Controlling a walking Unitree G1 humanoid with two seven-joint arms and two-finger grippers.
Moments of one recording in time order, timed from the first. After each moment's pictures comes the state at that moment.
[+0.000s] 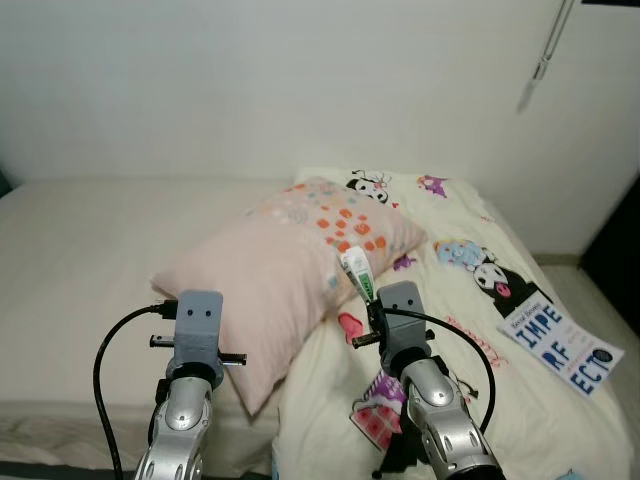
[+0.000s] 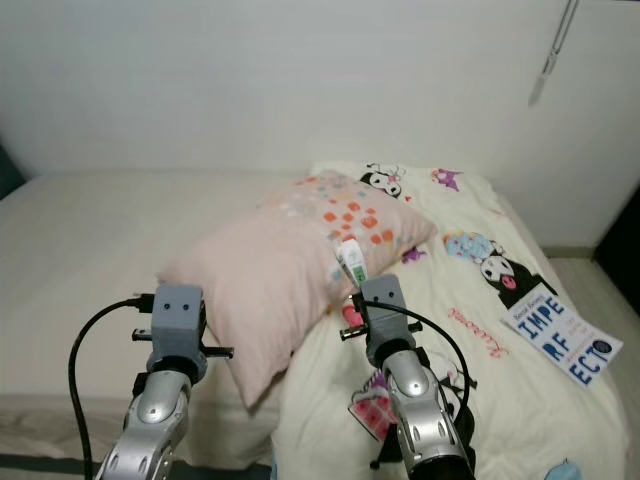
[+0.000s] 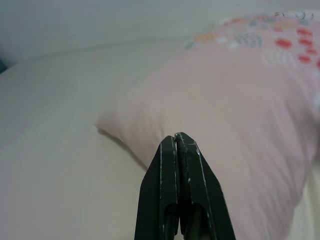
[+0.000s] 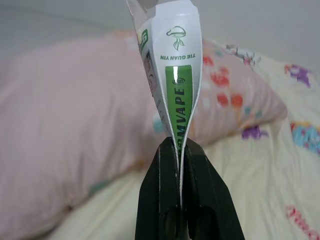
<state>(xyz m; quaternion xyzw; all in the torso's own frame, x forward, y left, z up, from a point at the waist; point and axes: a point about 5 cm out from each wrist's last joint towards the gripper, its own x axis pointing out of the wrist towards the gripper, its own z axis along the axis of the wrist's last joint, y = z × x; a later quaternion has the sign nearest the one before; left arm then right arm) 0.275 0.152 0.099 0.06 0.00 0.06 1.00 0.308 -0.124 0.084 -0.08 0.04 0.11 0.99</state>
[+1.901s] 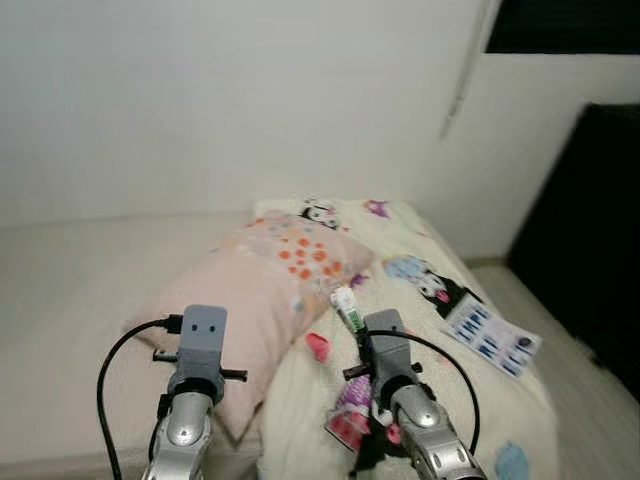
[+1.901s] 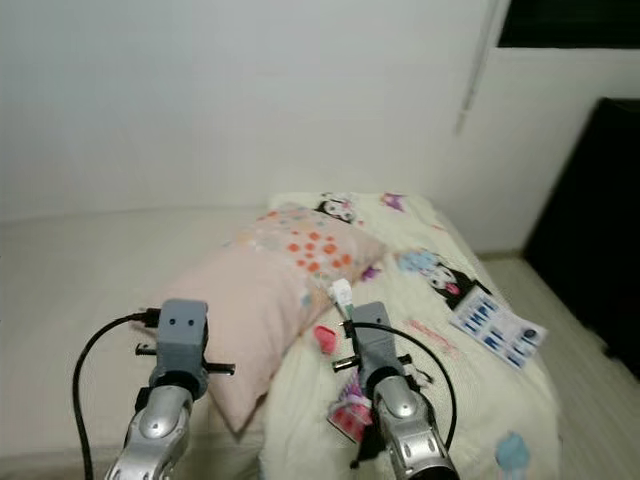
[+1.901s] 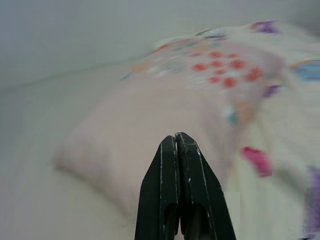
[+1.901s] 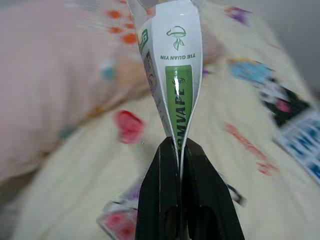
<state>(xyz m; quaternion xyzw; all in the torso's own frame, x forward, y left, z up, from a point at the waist) 0.269 0.146 0.085 0.07 0.02 0.04 1.00 0.294 -0.123 0.038 -0.07 0.14 0.11 0.98</state>
